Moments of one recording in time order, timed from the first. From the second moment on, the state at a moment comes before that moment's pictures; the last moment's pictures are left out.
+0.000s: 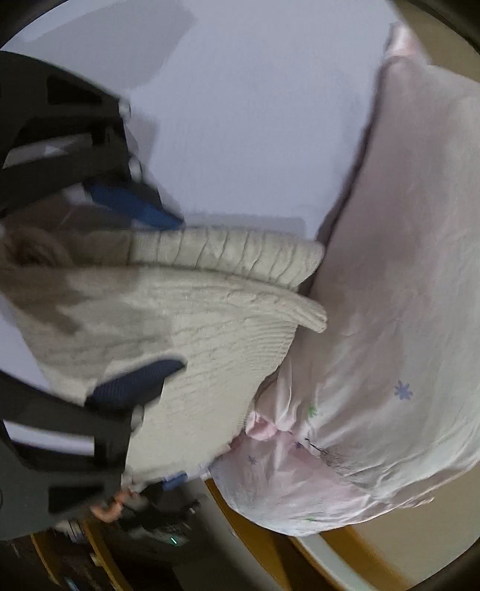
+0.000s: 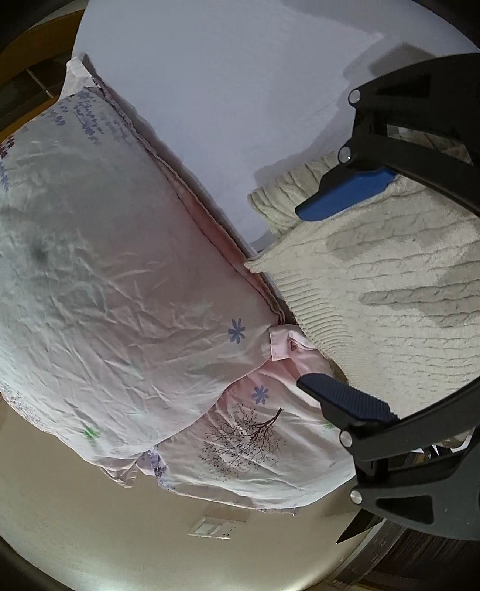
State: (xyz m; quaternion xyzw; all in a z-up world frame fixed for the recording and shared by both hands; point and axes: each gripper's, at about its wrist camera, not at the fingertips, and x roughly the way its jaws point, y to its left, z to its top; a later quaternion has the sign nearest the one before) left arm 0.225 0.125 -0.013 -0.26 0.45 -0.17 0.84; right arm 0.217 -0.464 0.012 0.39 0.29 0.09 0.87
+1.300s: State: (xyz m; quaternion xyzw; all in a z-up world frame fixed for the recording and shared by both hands) left arm 0.256 -0.067 0.002 -0.24 0.51 -0.25 0.79; right arm 0.245 -0.490 -0.007 0.35 0.45 0.13 0.81
